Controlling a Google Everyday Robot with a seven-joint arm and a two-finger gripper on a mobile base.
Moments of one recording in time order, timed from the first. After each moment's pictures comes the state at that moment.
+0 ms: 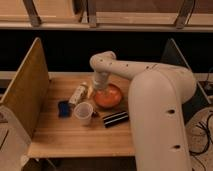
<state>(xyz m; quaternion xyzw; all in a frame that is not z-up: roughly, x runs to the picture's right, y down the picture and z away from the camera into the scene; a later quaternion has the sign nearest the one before) -0.047 0.053 0.862 -0.34 0.17 0.58 0.72</state>
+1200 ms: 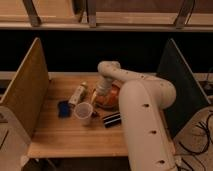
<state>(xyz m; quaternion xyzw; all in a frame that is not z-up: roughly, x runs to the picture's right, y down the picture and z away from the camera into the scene) -0.034 0.089 0.934 -0.42 0.19 0.60 0.65</state>
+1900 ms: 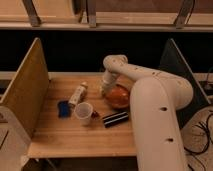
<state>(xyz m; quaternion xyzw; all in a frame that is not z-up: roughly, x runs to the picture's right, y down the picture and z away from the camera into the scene) -0.004 0.035 0.905 -0.35 0.13 0.64 0.67</state>
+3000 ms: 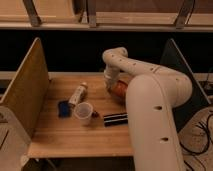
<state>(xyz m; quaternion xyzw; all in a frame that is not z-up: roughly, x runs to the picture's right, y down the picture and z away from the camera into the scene) 0.014 0.002 0.916 -0.32 0.14 0.55 0.76</state>
